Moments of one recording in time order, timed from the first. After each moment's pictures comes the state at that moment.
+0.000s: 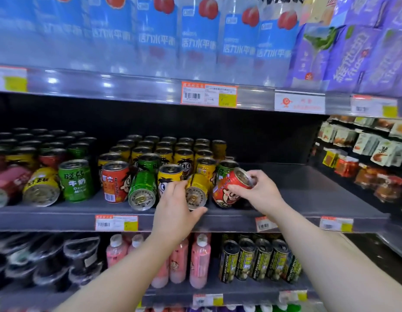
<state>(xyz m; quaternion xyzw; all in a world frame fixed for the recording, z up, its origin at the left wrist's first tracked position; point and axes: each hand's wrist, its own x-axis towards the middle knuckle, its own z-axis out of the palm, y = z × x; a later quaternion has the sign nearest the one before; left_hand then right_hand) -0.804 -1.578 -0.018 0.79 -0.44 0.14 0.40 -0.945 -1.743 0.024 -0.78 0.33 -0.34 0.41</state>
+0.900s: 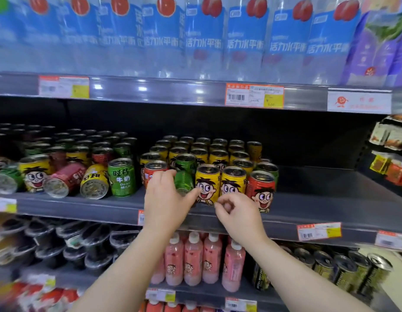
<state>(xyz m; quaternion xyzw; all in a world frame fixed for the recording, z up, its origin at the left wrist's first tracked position) -0.750 -1.518 0.006 0.82 -0.31 0.25 0.41 -0.870 -1.640 -0.013 -0.87 0.21 -0.37 0.25</state>
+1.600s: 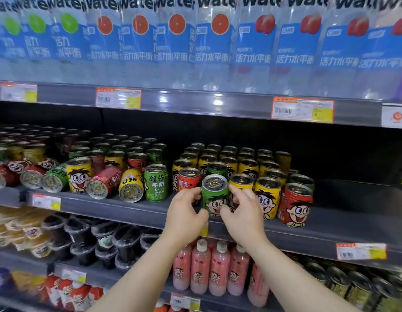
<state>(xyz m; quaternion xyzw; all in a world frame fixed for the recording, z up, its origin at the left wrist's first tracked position) -0.720 -1.478 -0.010 0.78 -0.37 0.07 0.49 -0.814 -1.592 0.000 -0.86 0.24 -0.37 0.25</state>
